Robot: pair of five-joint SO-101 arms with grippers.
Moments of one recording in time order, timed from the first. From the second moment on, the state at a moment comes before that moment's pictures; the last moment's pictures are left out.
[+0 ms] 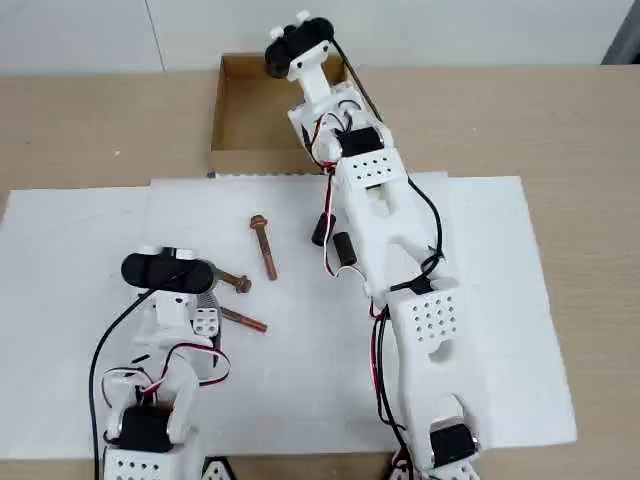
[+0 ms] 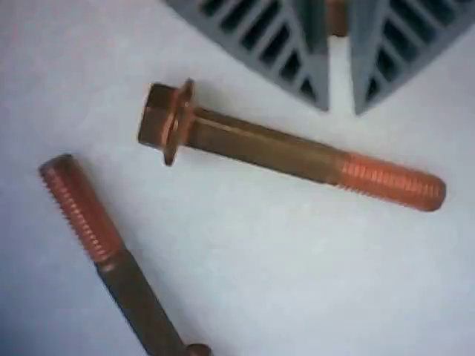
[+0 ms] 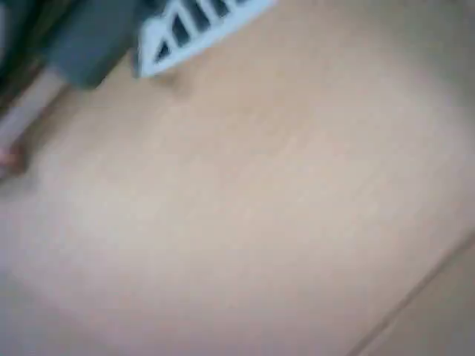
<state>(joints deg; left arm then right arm) 0.5 -103.4 95.9 54.7 2.3 -20.5 50.2 -50.3 41.8 13.7</state>
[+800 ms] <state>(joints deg) 0.5 -103.4 95.9 54.7 2.3 -21.8 36.2 -59.3 89.1 10.7</state>
